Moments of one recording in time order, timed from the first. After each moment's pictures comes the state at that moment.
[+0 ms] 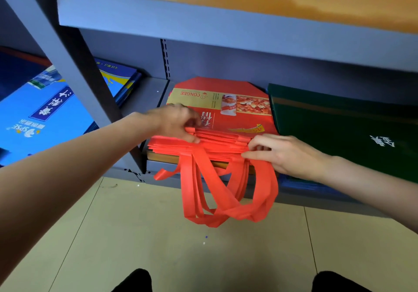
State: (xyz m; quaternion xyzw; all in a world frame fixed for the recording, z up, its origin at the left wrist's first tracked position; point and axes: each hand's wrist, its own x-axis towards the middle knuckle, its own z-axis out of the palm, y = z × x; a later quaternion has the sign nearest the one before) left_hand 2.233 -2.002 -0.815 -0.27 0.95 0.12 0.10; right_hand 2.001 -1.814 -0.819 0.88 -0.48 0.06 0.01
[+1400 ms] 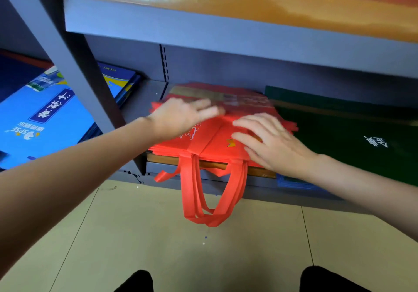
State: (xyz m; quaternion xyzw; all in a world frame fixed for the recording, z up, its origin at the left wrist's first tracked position) left_hand 2.235 -1.977 -0.794 -0.09 0.98 -0.14 -0.10; right_hand 2.024 -1.827 -0.815 0.84 -0.50 0.09 0.17
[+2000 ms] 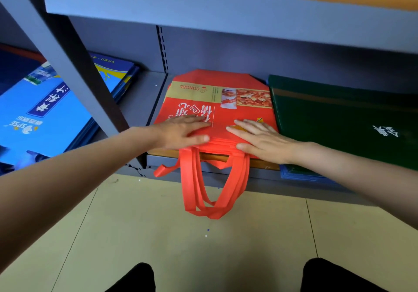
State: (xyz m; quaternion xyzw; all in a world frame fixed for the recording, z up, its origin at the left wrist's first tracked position) left_hand 2.240 -1.980 -0.848 -0.26 0.94 0.18 0.15; right_hand 2.012 -1.848 -0.853 0.73 -0.64 -0.09 -0.21
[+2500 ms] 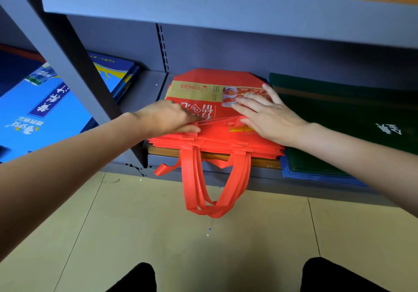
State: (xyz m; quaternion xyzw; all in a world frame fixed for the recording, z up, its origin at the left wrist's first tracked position) left_hand 2.242 -1.992 -0.813 -0.17 0.97 -0.08 0.16; right_hand 2.003 -1.870 -0.829 0.80 -0.59 -0.03 0.09
